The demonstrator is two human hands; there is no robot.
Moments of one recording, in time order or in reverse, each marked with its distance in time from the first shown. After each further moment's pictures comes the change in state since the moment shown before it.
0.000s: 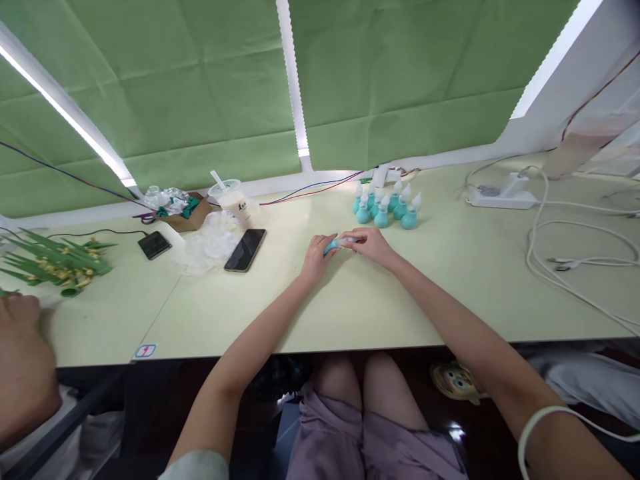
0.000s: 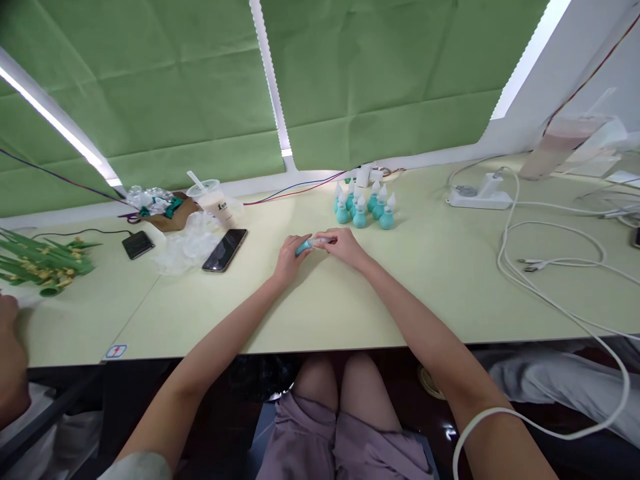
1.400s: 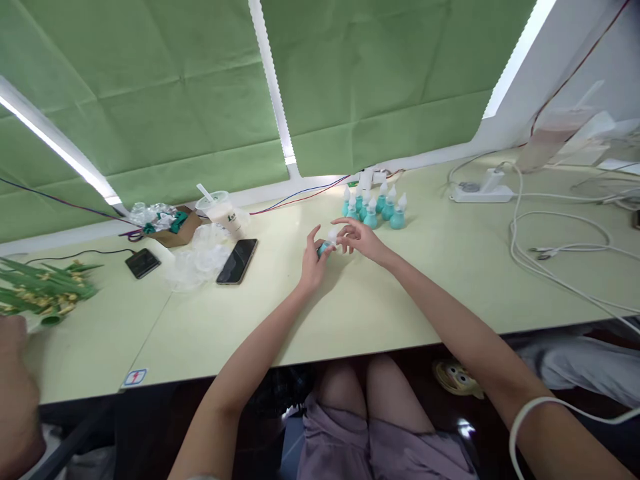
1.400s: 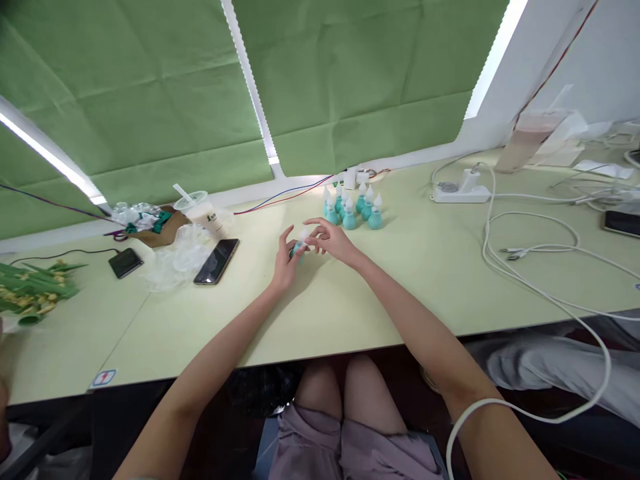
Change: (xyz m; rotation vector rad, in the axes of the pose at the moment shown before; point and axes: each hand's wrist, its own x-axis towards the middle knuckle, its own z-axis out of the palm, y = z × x) left_hand 0.004 0.024 -0.002 -0.513 0.003 -0.241; right_hand 0.000 -0.023 -0.010 0.190 -0.018 0.054
